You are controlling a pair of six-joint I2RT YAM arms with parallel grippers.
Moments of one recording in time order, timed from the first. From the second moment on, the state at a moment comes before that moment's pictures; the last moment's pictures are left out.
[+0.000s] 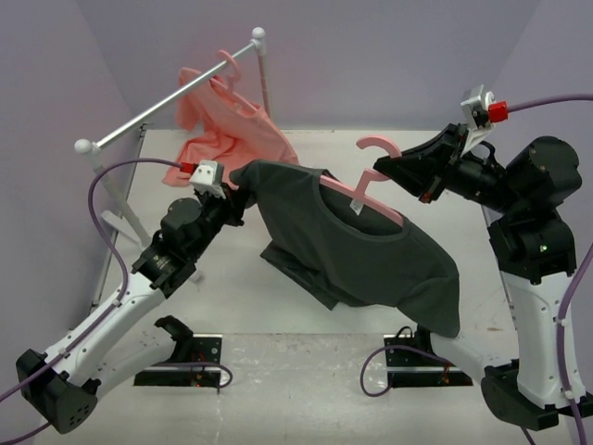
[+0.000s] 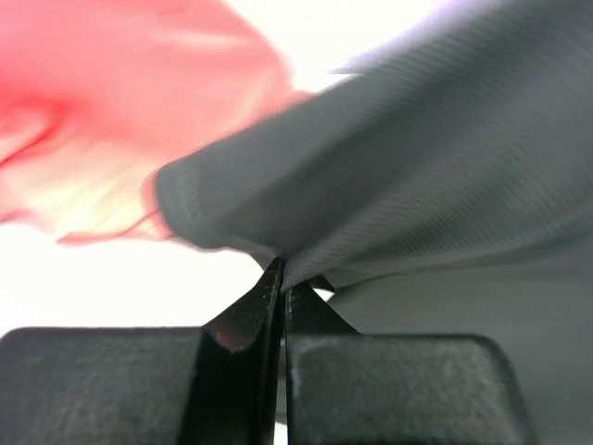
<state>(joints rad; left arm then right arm) -0.59 0.85 0.75 -0.01 -0.14 -0.30 0.22 1.01 1.65 -0.50 -0.85 0.33</state>
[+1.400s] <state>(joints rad) -0.63 1.28 1.29 0.15 1.00 -0.35 0.43 1.20 1.45 -0.32 -1.01 0.29</state>
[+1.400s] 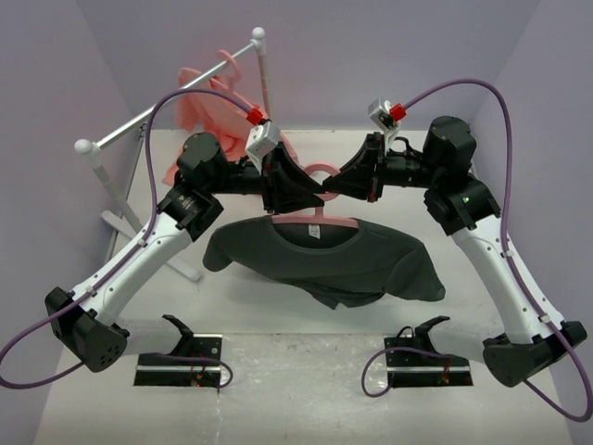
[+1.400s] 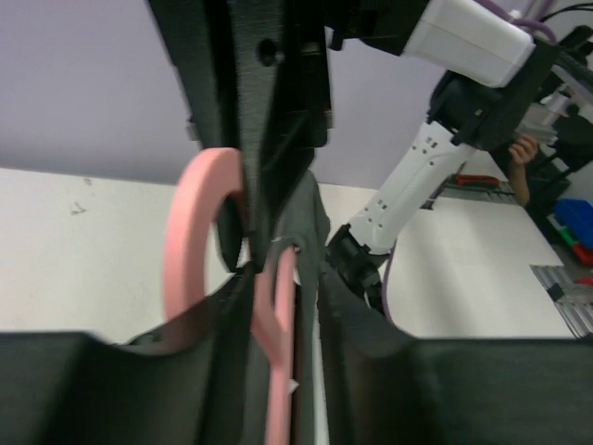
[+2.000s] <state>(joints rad) -0.65 1.27 1.34 -0.02 0.89 -0.25 0.42 1.19 1.41 -0.28 -0.93 0.26</state>
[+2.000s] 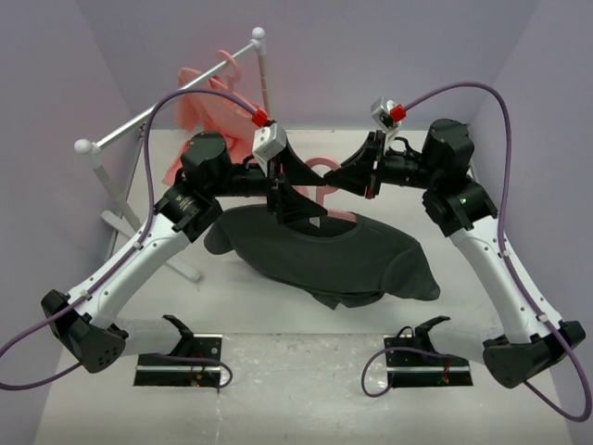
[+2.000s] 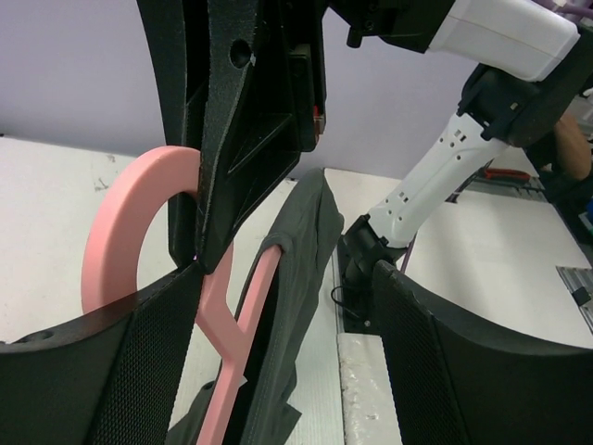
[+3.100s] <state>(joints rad) -0.64 1.28 1.21 0.21 1.04 -0.35 0.43 1.13 1.36 -0.09 -1.00 0.44</state>
